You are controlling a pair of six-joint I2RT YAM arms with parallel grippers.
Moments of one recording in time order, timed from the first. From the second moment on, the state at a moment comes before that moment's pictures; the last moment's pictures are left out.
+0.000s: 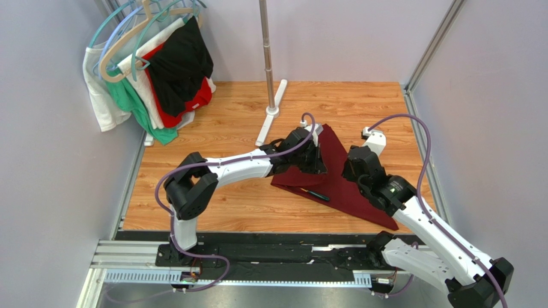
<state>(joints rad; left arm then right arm) -0.94 1.88 1.34 -0.06 0.17 -0.72 0.64 0.86 0.81 -0.63 0.55 0.60</state>
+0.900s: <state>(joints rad) -1.05 1.99 1.41 -0.09 0.19 -0.72 0.64 0.80 0.81 -0.67 0.56 0.60</state>
